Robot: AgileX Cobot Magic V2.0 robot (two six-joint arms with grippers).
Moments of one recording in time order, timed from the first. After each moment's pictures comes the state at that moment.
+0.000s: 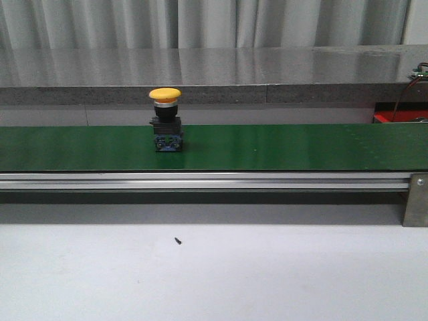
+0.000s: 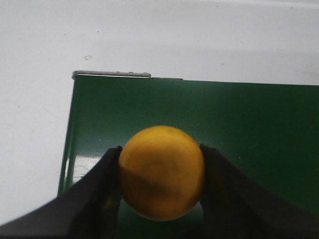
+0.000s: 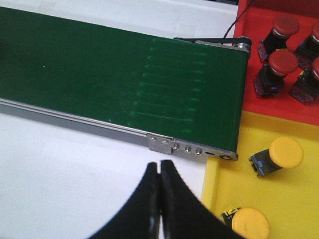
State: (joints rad) left arm 0.23 1.57 -1.26 -0.30 0.73 0.36; right arm -0.11 0.86 -0.84 0.32 0.81 -0.38
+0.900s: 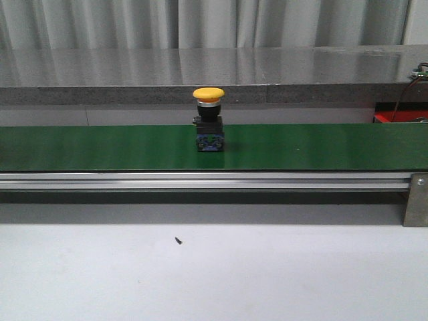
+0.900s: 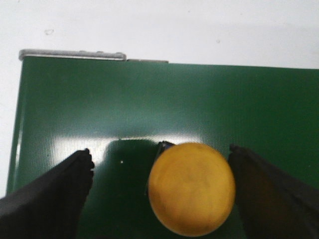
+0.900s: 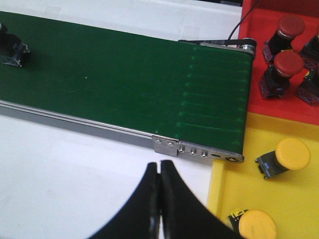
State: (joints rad) left arm 0.17 1.70 -1.26 -0.33 0.69 0.36; right arm -0.11 0.86 -0.84 0.34 0.81 -0.38
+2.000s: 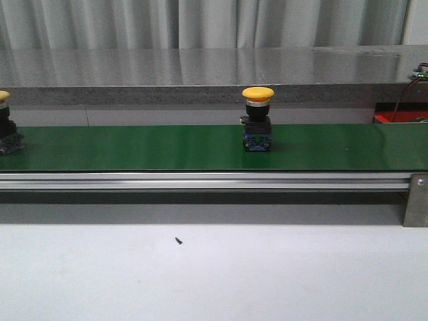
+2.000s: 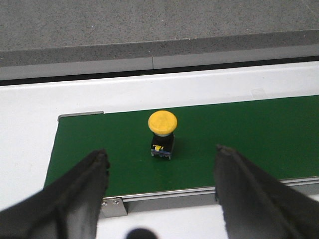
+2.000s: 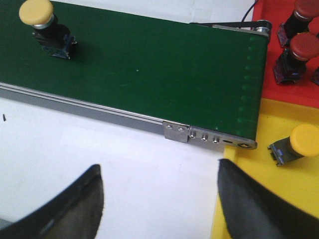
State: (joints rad) left arm 0.12 0.79 -0.83 -0.38 0.65 0.41; right arm -0.11 0.86 -0.84 0.36 0.86 -0.38
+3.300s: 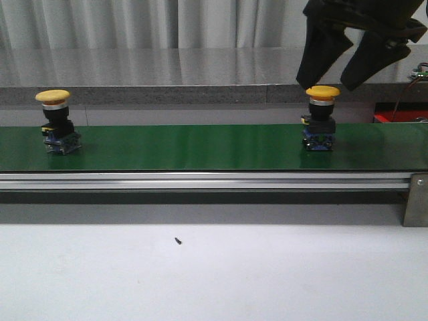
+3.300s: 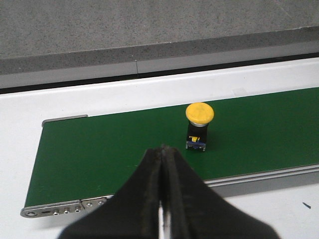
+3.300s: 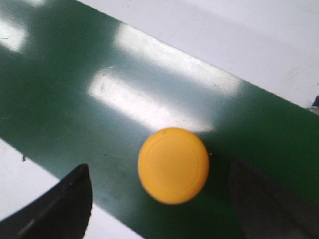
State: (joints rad) left arm 0.06 0.72 -0.78 -0.39 0.64 0.41; right arm 0.19 1.69 -1.38 0.36 0.82 -0.36
